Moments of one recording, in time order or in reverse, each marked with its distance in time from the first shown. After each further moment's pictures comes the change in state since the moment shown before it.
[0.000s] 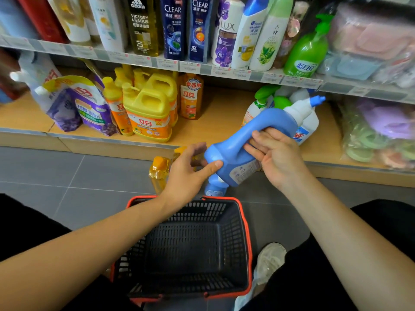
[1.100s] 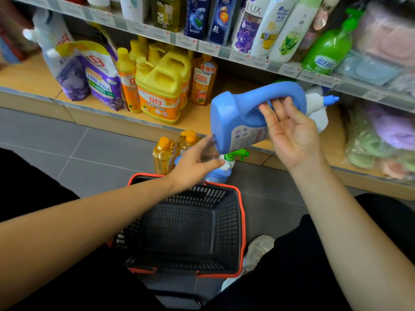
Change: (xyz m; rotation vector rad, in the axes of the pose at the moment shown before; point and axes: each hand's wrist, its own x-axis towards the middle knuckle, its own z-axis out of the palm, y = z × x) left_hand -0.004 -0.018 -0.003 -0.129 -0.232 -0.032; right_hand -0.001 -0.026 0.026 0.442 -0.167 0.022
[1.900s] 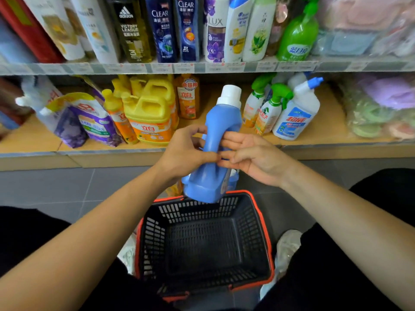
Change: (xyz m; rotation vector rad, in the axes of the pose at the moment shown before) left_hand 0.024 0.074 -0.032 0.264 -0.010 -0.007; right_hand -0.018 0.041 -0.020 -0.520 -0.391 0.391
